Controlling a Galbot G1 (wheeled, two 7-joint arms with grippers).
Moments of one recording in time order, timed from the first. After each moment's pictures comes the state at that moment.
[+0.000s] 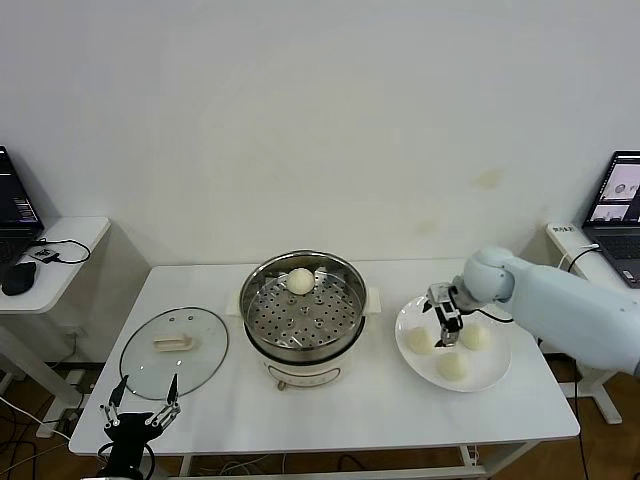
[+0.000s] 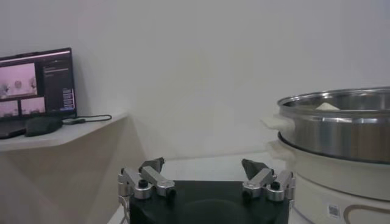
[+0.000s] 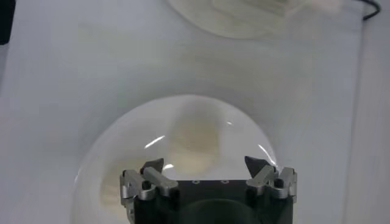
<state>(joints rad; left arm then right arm) 1.76 -1.33 -0.73 -2.03 -0.20 -0.13 -0.05 0.11 0.76 -0.99 1.29 -0.03 -0.28 -0.97</state>
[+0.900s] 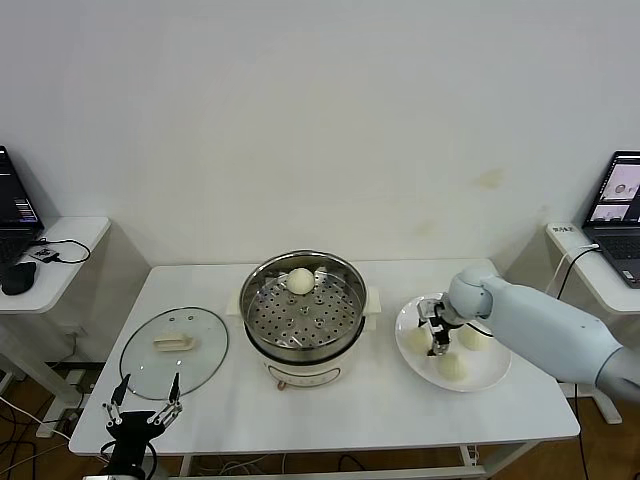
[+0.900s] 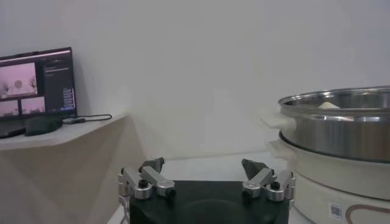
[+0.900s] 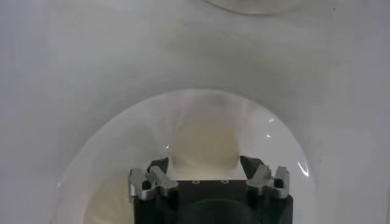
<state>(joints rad) 1.75 -1.33 -0.72 -2.02 -0.19 -0.13 -0.05 0.00 0.84 -0.91 1.18 -0.10 -0.27 -0.94</state>
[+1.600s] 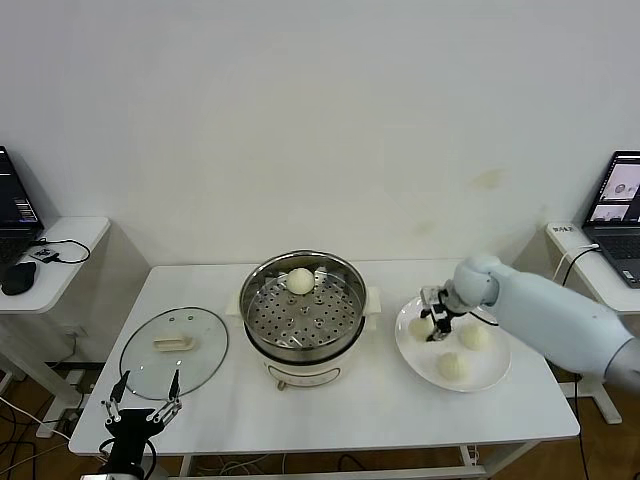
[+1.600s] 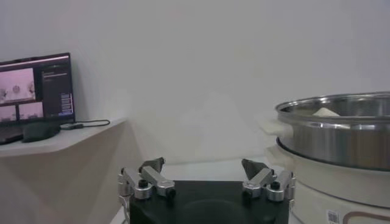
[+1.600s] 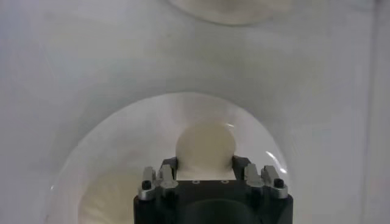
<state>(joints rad) 1.76 -1.32 -0.73 -2.04 -0.19 -0.13 -0.05 0.15 0.78 -0.93 1.25 -0.03 -0.29 -0.98</state>
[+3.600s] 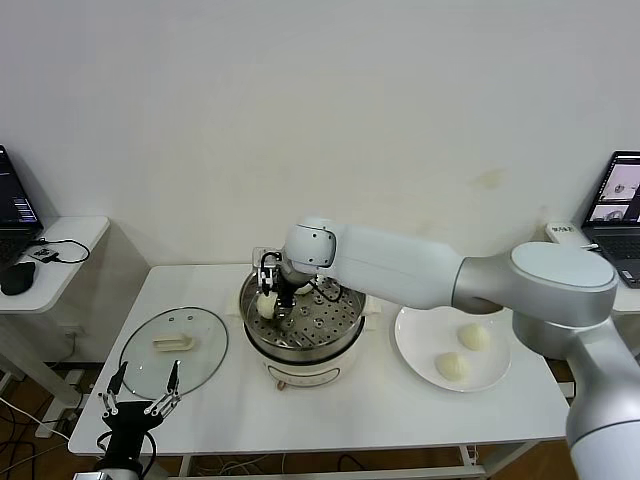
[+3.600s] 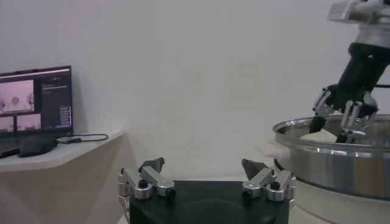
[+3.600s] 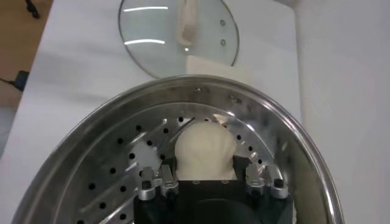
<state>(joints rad) 1.75 -1.33 -0.73 -2.08 -0.21 -0.14 -0.05 0.37 1.40 -1.18 1.15 0.52 -0.63 -0.70</state>
